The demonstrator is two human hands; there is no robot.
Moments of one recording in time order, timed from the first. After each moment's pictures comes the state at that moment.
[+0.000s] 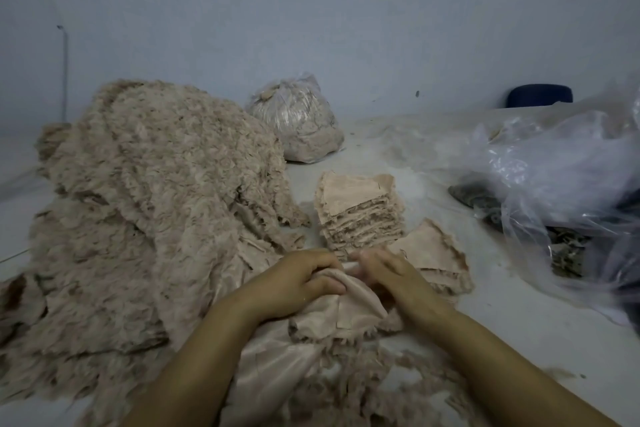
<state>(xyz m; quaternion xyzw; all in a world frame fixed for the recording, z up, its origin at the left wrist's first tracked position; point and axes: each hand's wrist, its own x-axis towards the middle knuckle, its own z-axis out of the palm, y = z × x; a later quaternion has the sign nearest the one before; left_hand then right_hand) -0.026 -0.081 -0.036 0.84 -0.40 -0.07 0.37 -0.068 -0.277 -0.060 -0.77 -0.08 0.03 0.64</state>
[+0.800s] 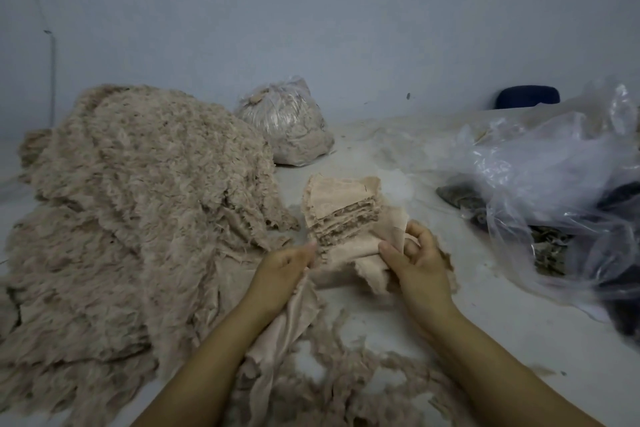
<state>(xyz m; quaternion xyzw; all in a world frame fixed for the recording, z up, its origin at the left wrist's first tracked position) -0.028 -0.100 -0.056 0.78 -0.17 0.02 0.60 -0.074 -0.285 -0.054 -0.60 0.01 -0.19 0.78</state>
